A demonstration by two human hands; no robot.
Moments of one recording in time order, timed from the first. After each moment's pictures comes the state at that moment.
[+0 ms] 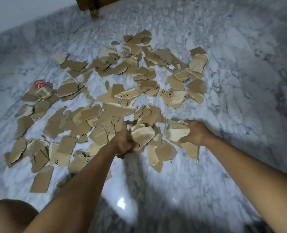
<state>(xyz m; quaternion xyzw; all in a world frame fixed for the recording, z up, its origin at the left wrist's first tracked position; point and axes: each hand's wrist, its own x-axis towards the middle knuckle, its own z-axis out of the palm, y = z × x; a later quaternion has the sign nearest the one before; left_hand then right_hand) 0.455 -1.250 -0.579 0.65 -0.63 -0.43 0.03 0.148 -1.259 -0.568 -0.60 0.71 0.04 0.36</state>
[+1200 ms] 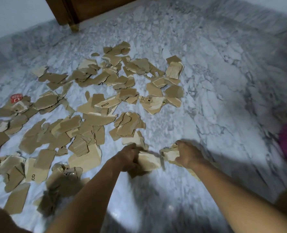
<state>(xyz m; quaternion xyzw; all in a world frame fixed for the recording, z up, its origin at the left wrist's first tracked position) 0.375 -1.228 -0.609 0.51 -0.76 -0.38 -0.14 0.112 -1.188 -0.585 -0.60 0.74 0.10 0.30</state>
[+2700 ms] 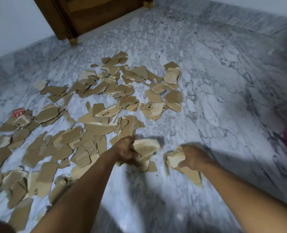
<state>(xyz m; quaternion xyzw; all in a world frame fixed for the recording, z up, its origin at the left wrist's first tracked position) 0.382 -1.277 -0.563 0.54 -0.75 -0.39 -0.04 0.103 -1.202 -0.583 -0.57 0.74 0.12 0.34</state>
